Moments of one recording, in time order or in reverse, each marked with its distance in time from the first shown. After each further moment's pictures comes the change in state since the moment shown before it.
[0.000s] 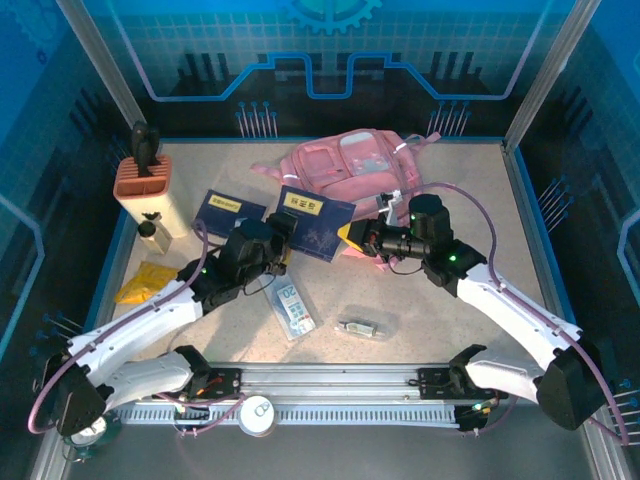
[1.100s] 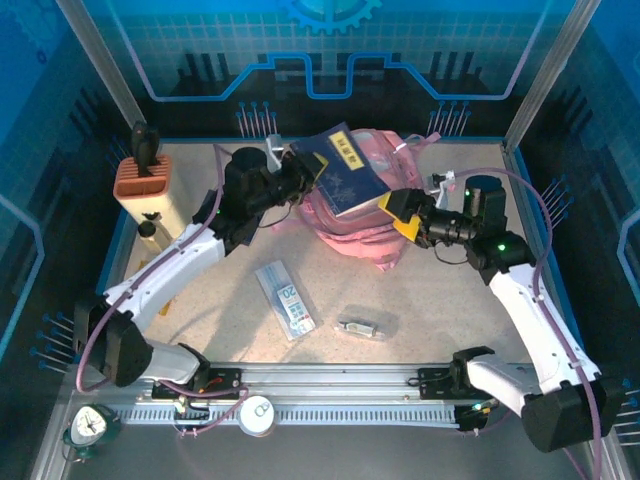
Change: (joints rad) left arm 0.203 0.344 0.423 0.331 0.522 0.415; right arm -0.377 -0.095 0.165 -0.383 -0.205 -0.275
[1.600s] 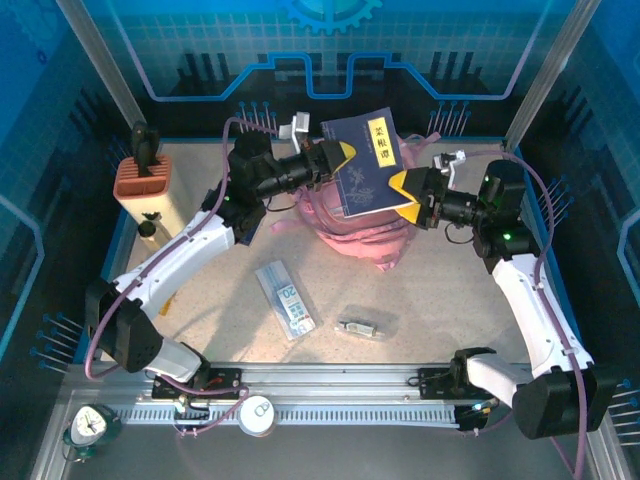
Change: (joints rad) left arm -0.032 0.075 0.122 0.115 0.246 0.089; right arm -0.084 0.054 0.024 0.335 -0.275 0.228
